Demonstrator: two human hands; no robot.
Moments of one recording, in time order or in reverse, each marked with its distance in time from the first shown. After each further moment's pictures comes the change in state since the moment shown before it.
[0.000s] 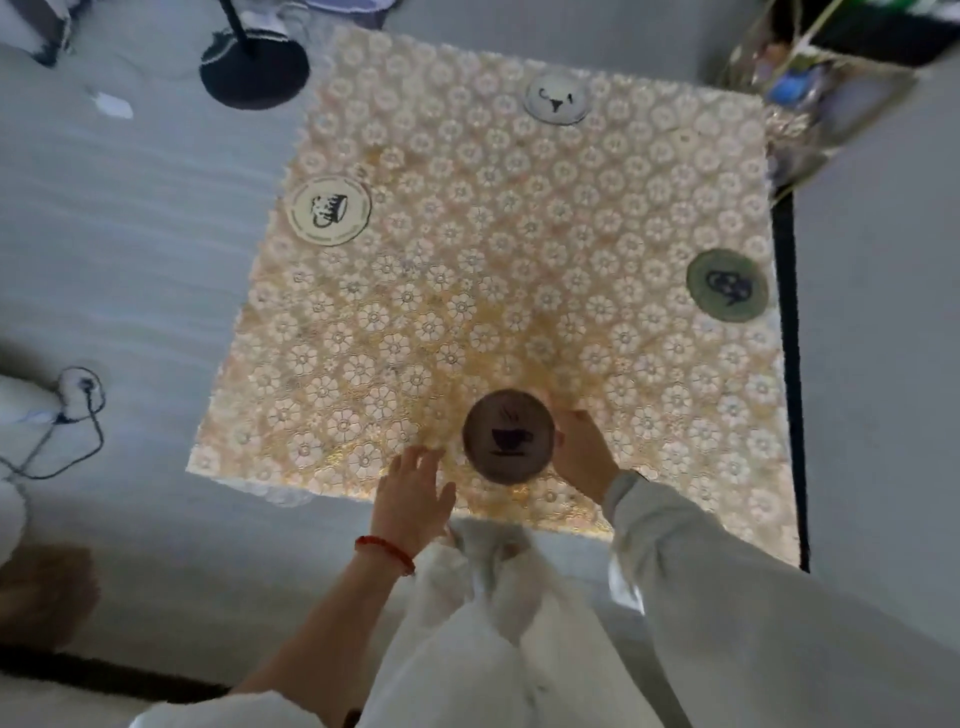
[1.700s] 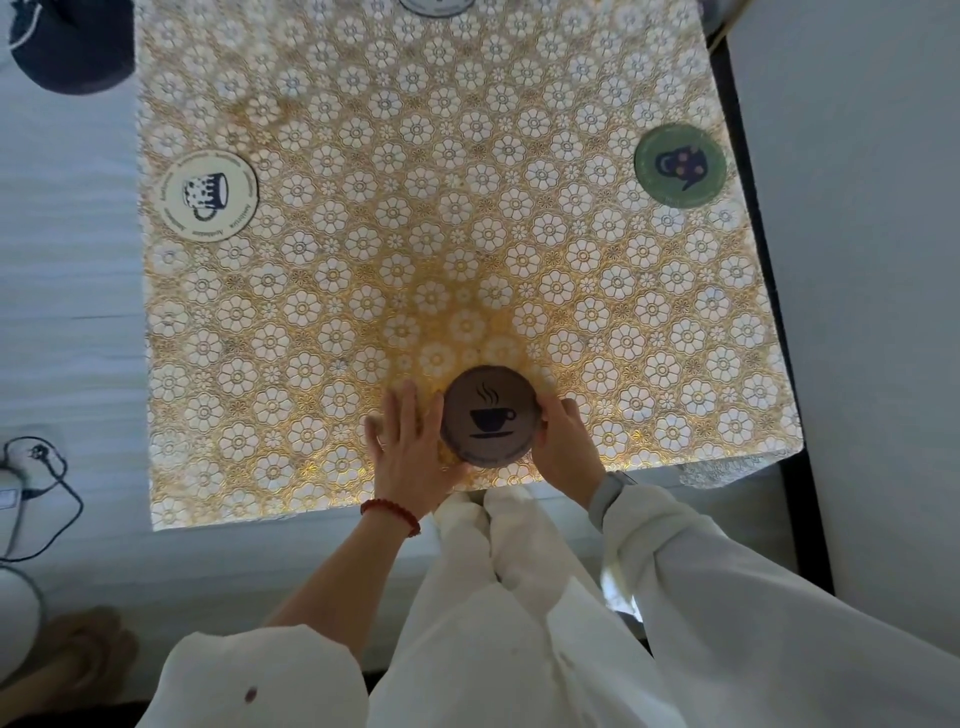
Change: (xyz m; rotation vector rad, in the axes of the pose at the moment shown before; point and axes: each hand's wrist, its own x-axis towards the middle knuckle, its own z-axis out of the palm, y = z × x) left_hand 0.046 -0.014 0.028 0.309 -0.089 0.242; right_hand -0.042 0.000 0.035 0.262 0.091 0.302
